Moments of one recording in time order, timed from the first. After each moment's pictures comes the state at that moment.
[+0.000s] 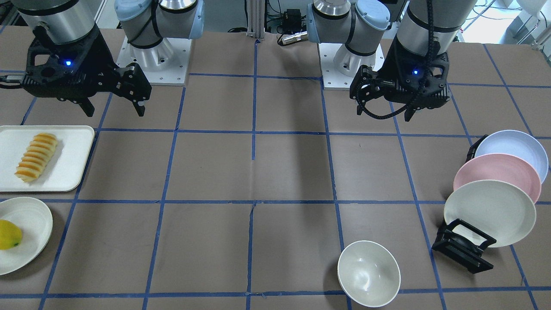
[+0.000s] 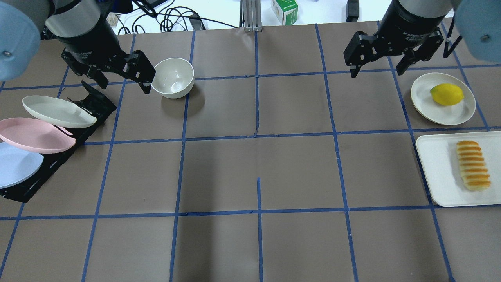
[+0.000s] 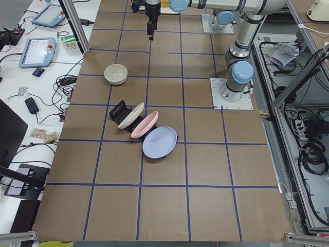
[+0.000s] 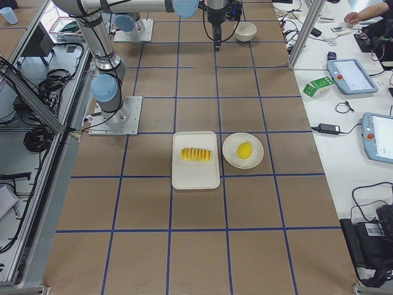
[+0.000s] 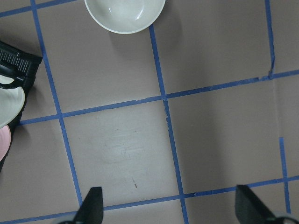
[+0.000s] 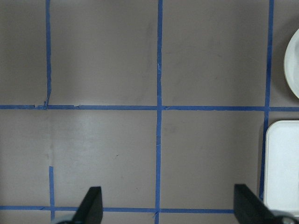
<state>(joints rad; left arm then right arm) -1.56 -1.59 -1.51 -1.60 1.61 0.18 1.55 -1.57 1.53 -1.61 -1.55 -0.04</state>
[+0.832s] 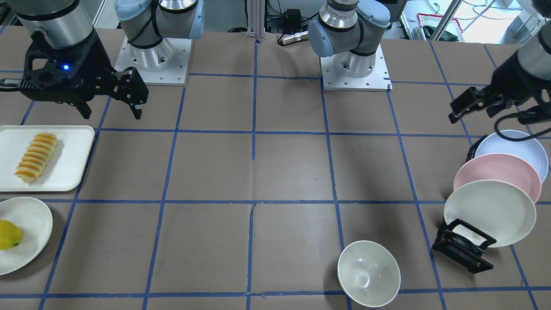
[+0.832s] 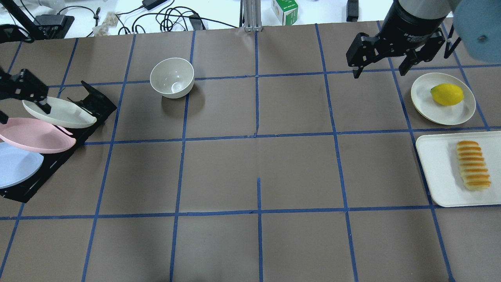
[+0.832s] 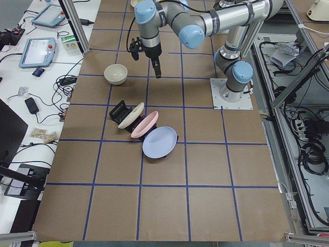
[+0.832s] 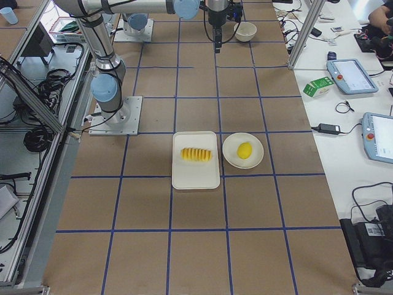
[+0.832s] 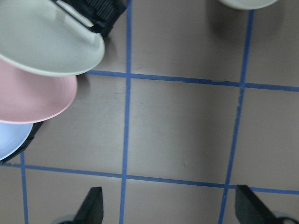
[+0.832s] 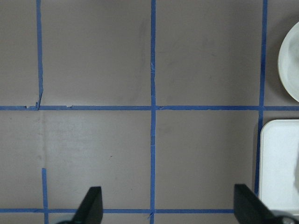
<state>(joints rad) -0.99 -1.63 -1.57 -1.66 1.62 0.26 1.54 -1.56 1.54 -1.61 -1.57 -0.04</state>
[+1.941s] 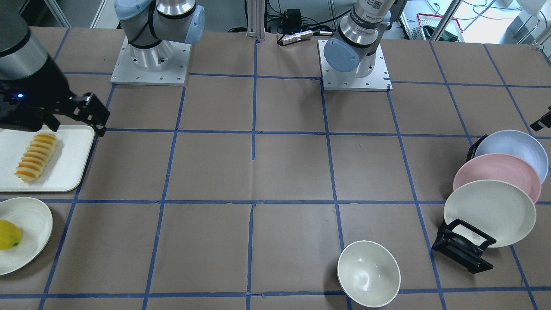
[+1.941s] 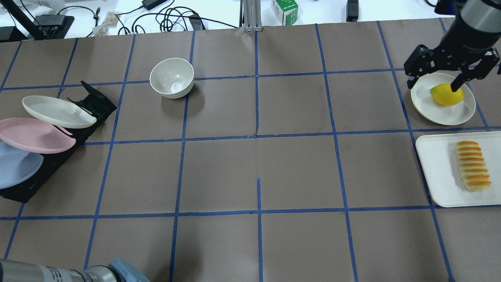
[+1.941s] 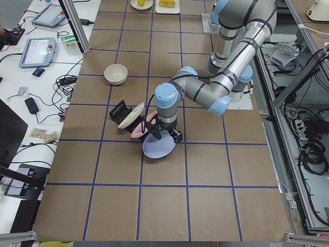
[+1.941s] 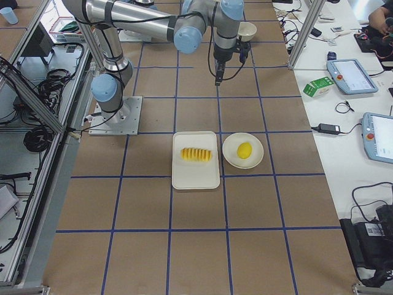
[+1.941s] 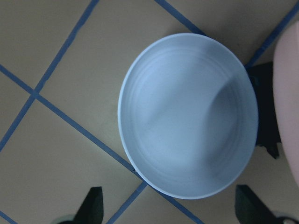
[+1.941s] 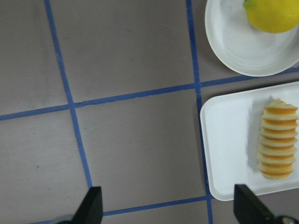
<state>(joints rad) -0.62 -1.81 -1.66 -1.27 1.67 0.18 1.26 -1.49 1.60 -1.61 -1.62 -0.15</state>
